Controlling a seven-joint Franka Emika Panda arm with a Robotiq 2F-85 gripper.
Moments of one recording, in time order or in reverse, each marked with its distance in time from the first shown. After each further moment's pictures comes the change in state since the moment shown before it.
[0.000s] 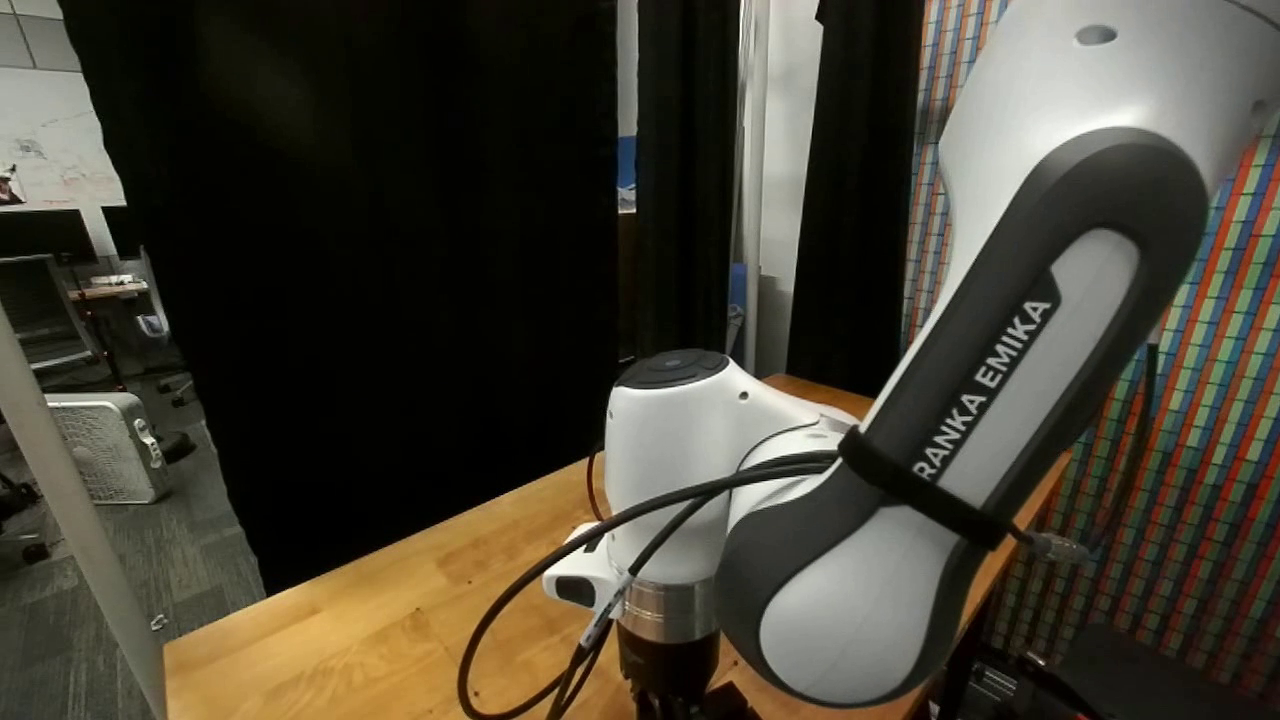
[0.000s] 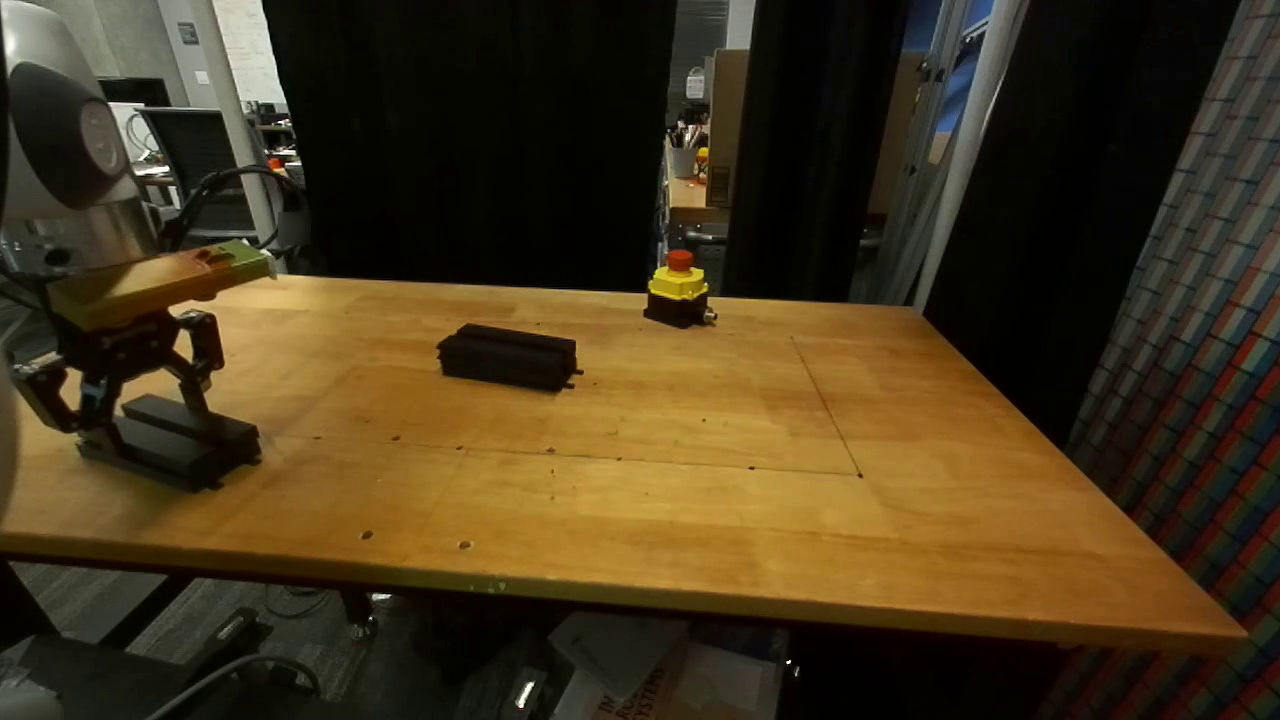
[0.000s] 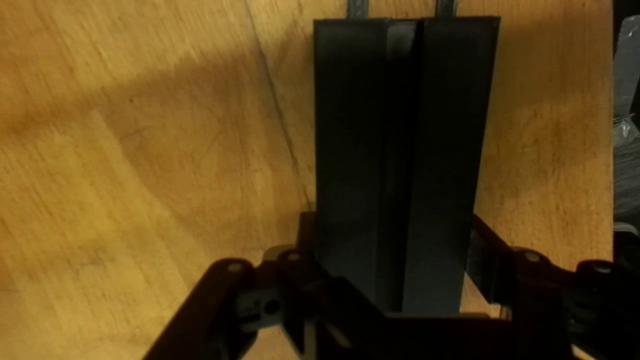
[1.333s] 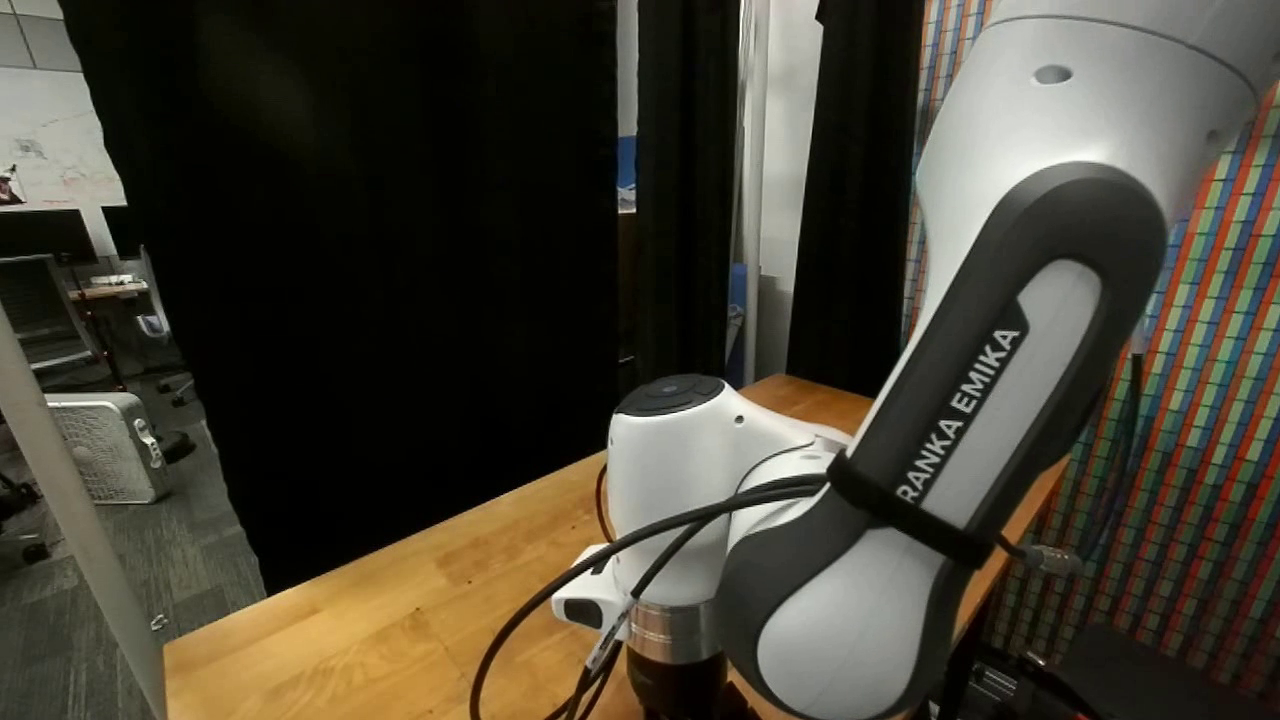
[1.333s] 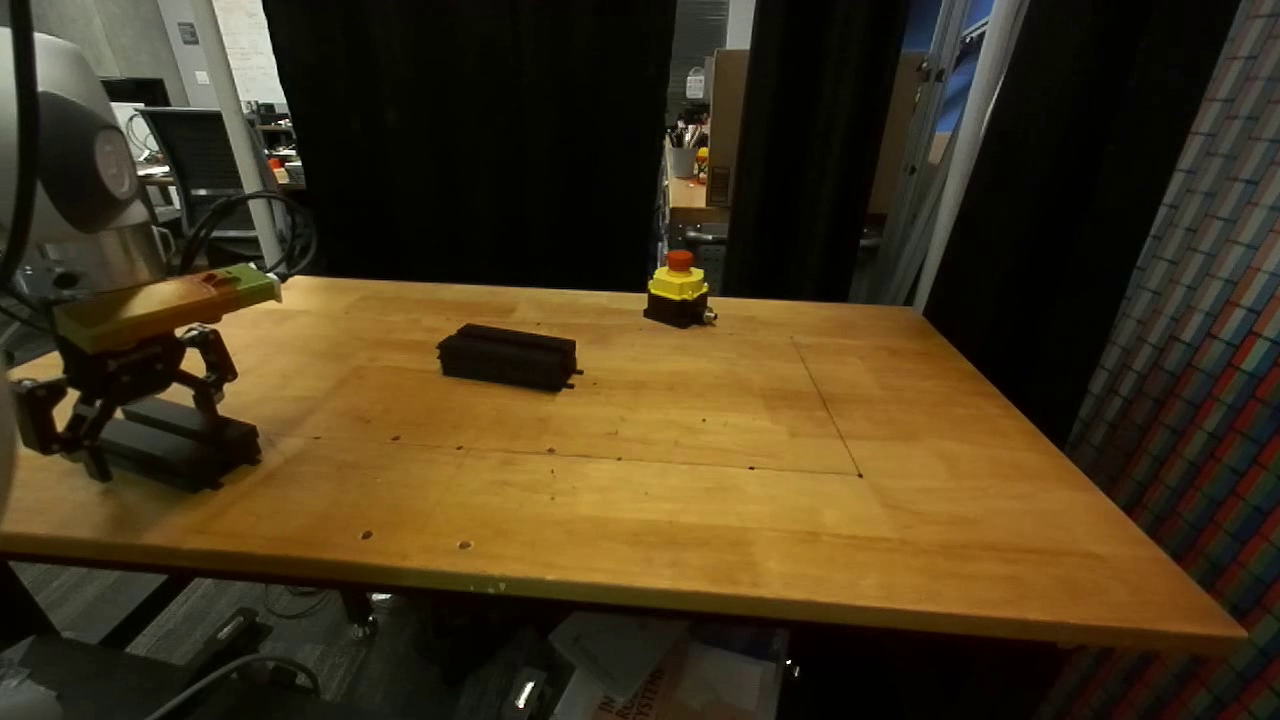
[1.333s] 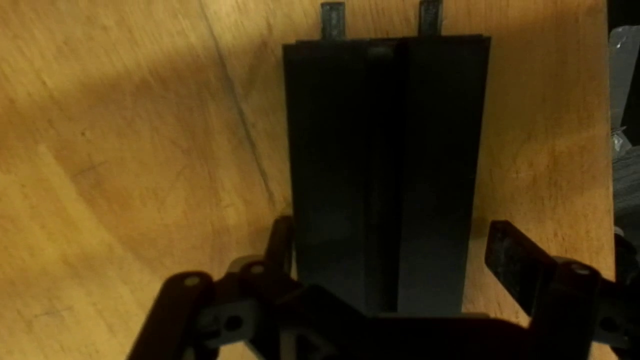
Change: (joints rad) arm -0.007 0.044 0.002 -0.001 0.000 0.000 0.012
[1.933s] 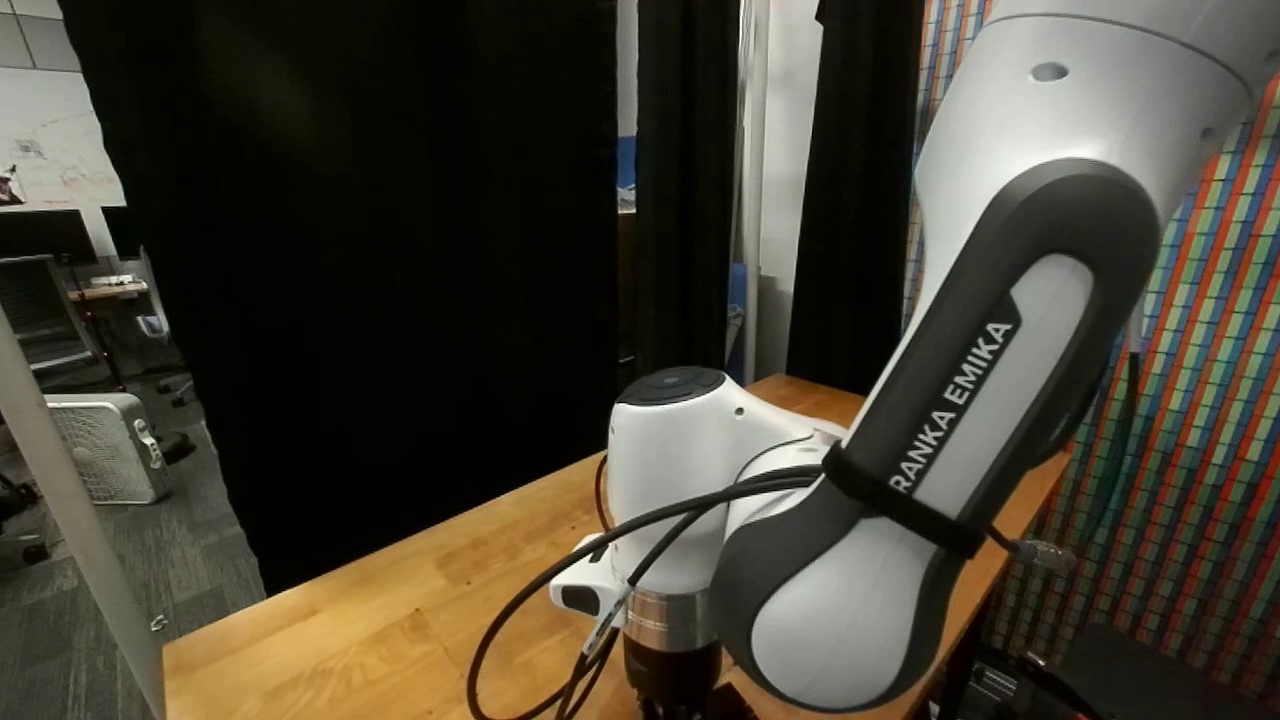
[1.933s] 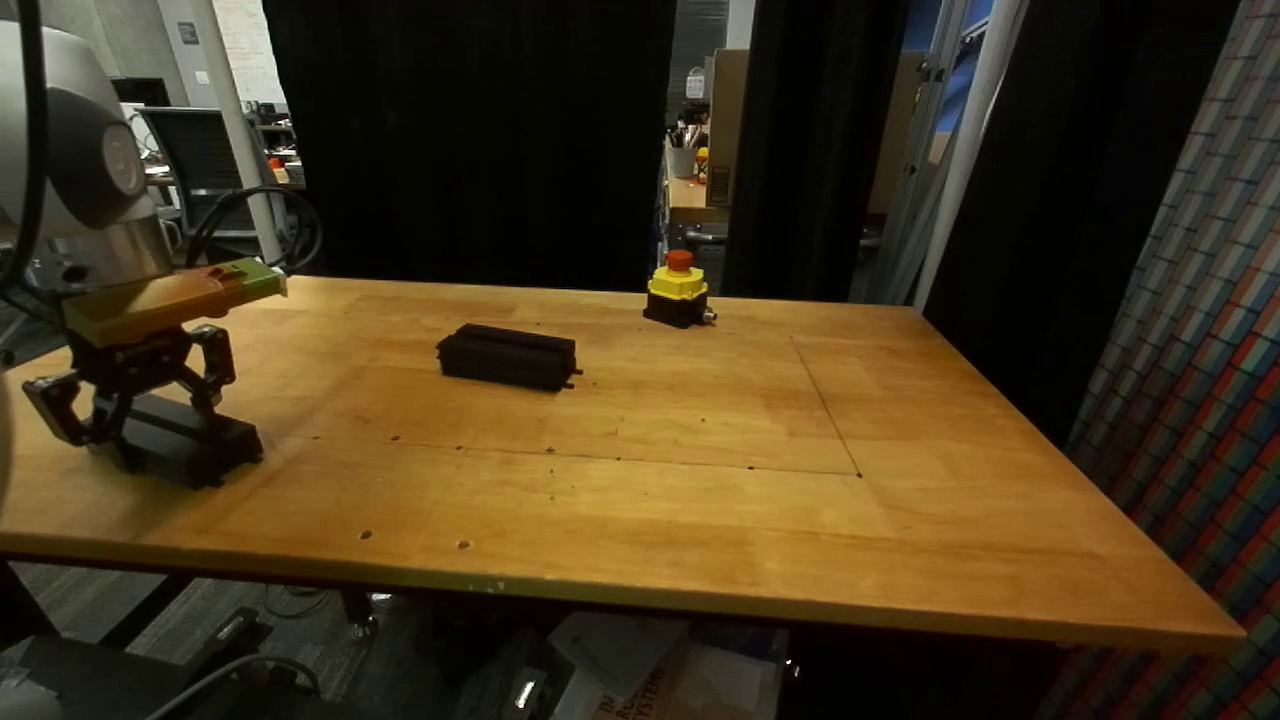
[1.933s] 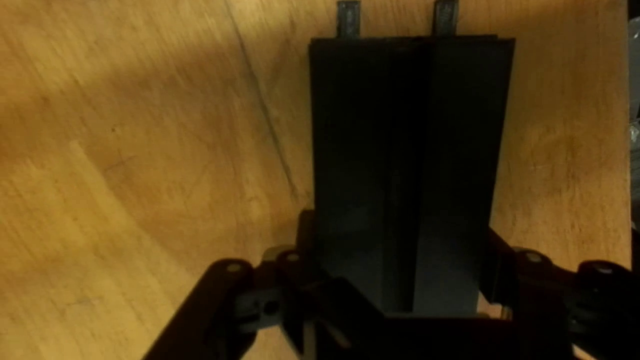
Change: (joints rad) arm -0.012 -0.004 0.000 0.005 -0.001 0.014 0.000
